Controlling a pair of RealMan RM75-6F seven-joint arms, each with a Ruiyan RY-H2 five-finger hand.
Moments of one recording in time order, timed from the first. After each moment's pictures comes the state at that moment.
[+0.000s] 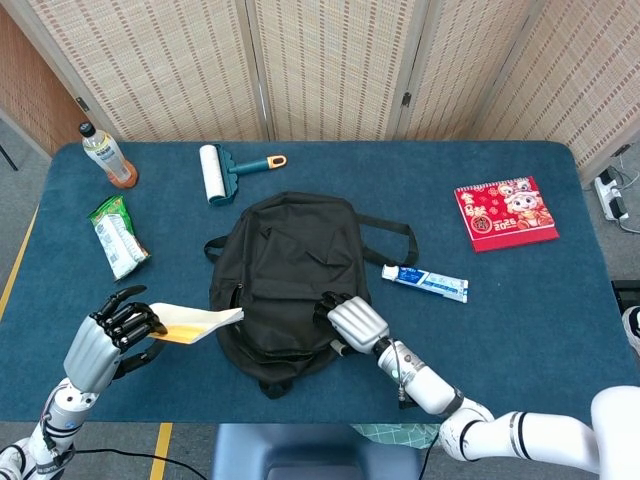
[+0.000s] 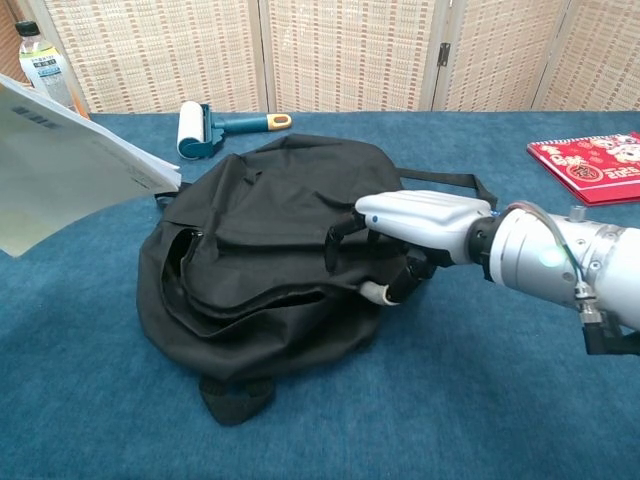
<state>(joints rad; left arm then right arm) -0.40 -1.53 -0.01 -1.00 1.88 1.96 -0.29 0.74 -1.60 0.18 -1.60 -1.18 0.78 -0.39</state>
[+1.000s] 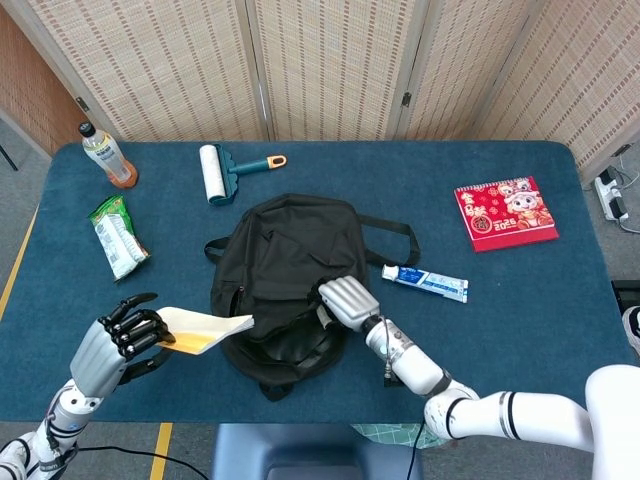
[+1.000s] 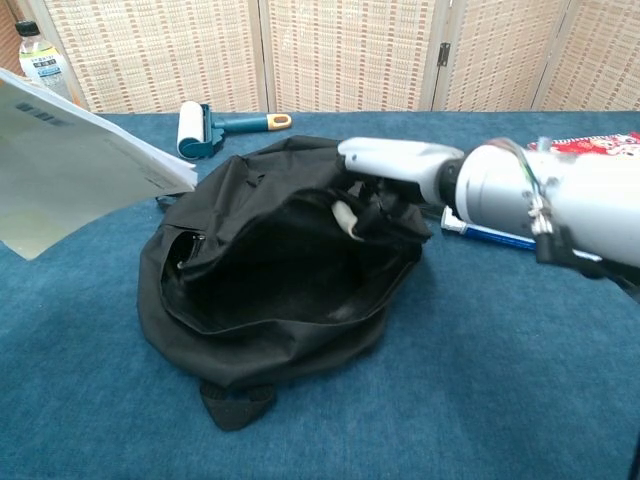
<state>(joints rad) -0.42 -1.55 -0.01 -0.97 1.94 2.00 -0.32 0.87 -1.56 0.28 -1.66 -0.90 0.78 -0.34</state>
